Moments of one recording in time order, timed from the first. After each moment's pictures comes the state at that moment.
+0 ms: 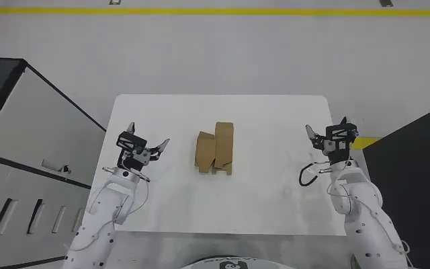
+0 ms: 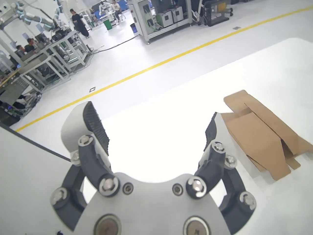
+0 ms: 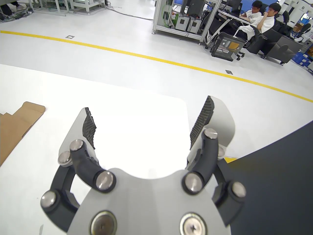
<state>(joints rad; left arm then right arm) 1.76 -1.15 -1.48 -1.83 1.63 -0.12 0.11 -1.73 -1.15 1.60 -1.80 -1.33 0.00 0.00</state>
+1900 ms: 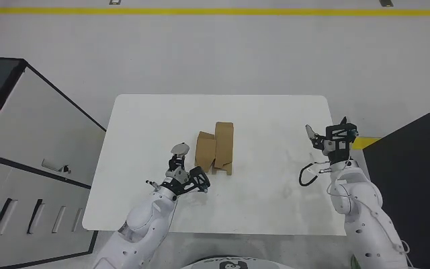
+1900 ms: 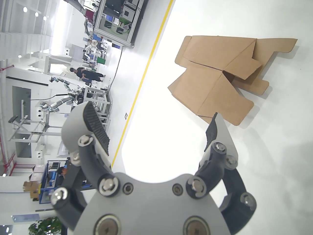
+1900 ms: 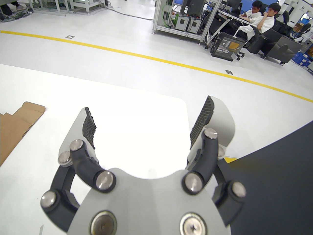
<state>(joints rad) 1.77 -1.16 -1.17 -1.88 2.39 -0.02 -0.09 -1.73 -1.15 1.60 -1.80 -1.33 0.00 0.00</state>
